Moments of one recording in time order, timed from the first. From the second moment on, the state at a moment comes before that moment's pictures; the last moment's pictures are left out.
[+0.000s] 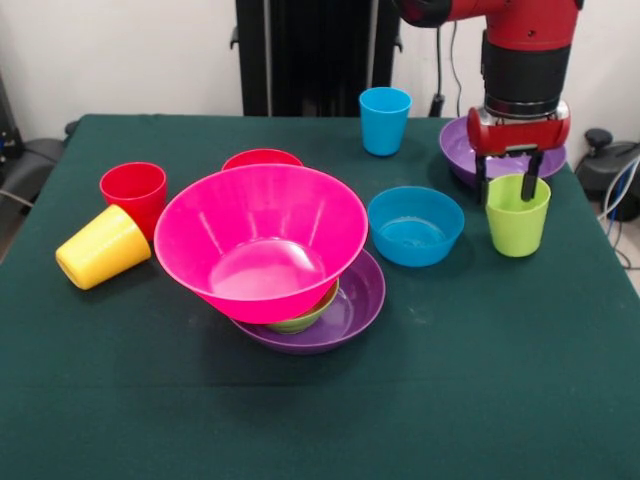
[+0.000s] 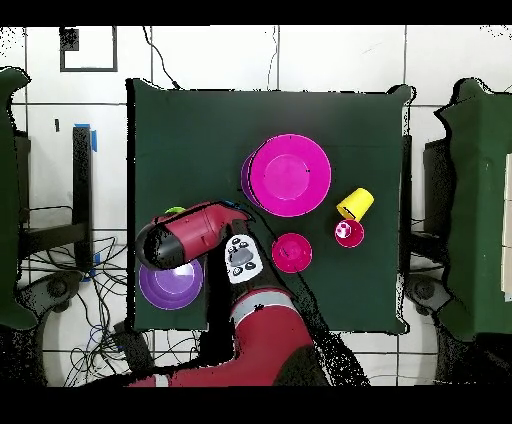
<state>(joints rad) -0.11 -0.60 0.25 1.76 -0.42 0.32 2.10</state>
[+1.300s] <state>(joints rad) -0.09 -0.61 0.29 1.76 -0.45 0.37 2.10</state>
